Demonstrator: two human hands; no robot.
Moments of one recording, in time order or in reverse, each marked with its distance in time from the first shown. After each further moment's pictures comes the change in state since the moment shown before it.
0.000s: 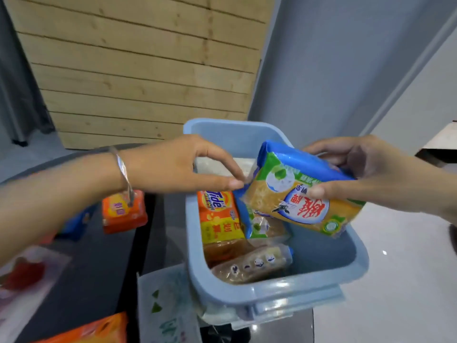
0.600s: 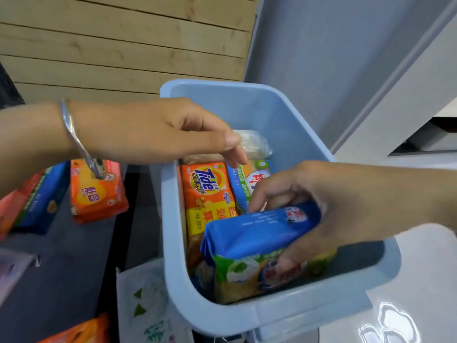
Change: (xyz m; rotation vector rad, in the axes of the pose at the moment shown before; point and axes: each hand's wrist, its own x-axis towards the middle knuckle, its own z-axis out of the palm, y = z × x) left_hand 0.015 -0.013 0.005 0.003 -0.103 -0.063; right_hand 0.023 -0.010 0.054 -0.297 -0.373 0.173
